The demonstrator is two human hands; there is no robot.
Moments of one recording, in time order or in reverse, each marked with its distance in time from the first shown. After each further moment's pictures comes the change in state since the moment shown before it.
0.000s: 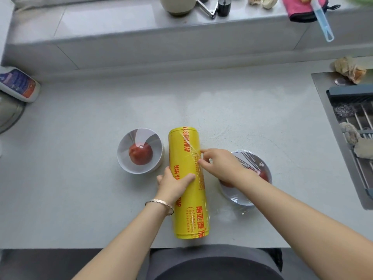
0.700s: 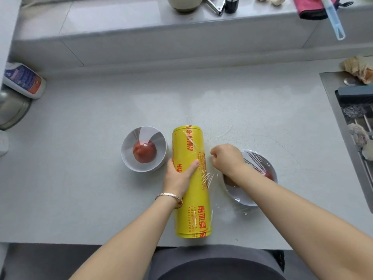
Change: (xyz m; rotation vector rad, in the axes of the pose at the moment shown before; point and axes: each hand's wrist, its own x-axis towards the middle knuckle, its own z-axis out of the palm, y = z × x) left_hand 0.008 0.003 0.008 -0.237 0.096 0.097; right_hand 0.018 0.002 0.003 -0.072 -0.016 0.227
